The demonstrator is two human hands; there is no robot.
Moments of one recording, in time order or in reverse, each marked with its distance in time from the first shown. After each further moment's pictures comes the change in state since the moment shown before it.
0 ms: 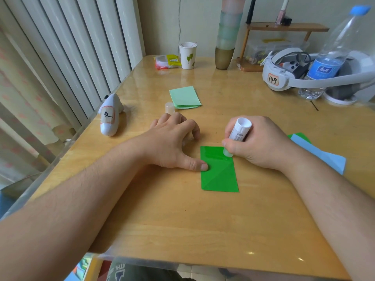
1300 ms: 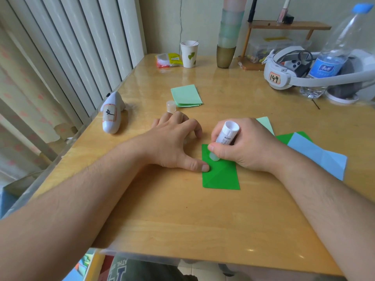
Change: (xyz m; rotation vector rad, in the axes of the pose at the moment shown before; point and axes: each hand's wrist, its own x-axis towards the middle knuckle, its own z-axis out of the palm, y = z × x) left_hand -0.005 0.002 0.003 -0.003 0.025 0.002; right_hand -0.001 -0.015 0.016 0.058 -0.070 -0.086
